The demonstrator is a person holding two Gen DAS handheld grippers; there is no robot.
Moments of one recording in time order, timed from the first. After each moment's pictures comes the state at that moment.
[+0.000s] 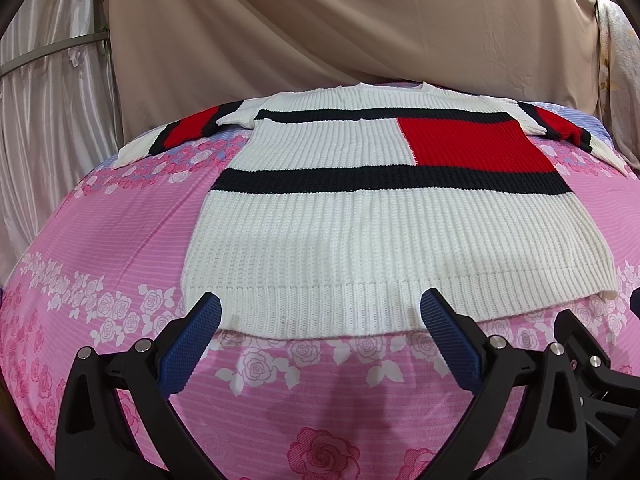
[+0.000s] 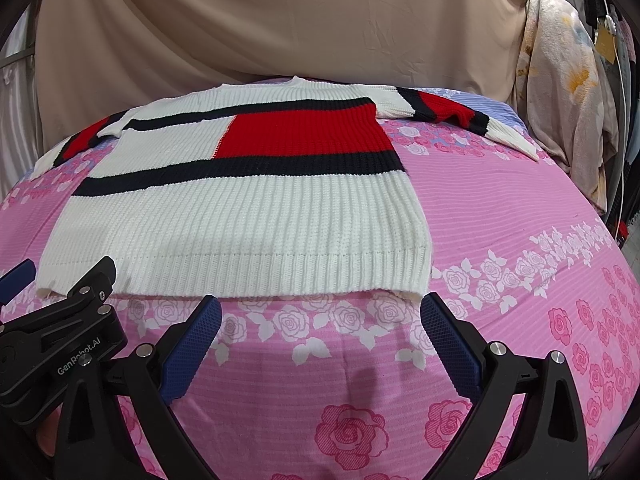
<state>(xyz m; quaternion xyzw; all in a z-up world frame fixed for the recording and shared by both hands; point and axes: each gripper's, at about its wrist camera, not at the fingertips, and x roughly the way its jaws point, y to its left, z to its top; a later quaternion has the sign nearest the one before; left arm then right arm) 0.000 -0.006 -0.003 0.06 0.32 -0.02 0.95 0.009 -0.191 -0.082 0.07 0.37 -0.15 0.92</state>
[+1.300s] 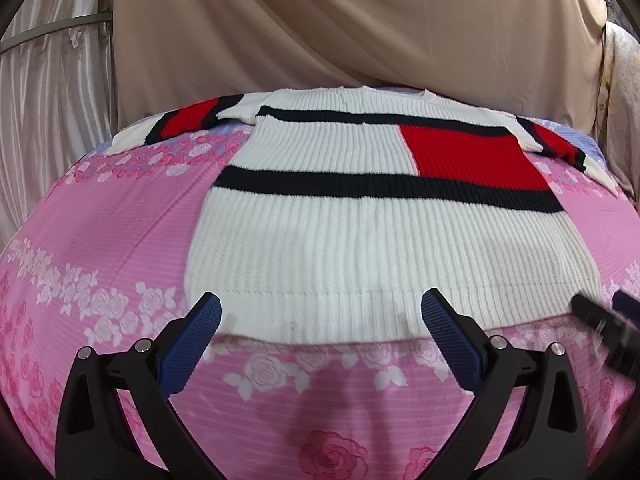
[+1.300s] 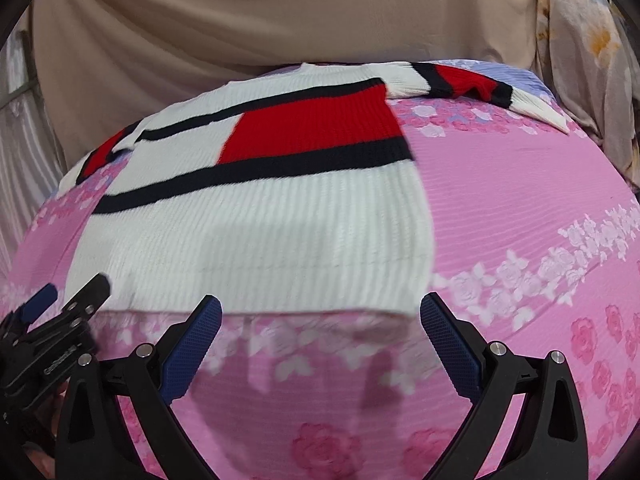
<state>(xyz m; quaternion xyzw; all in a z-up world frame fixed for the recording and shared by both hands) 0.006 0.015 0.011 0.03 0.33 -0.04 0.94 0.025 -0.273 -0.076 0.16 0.39 -0.10 0.90</state>
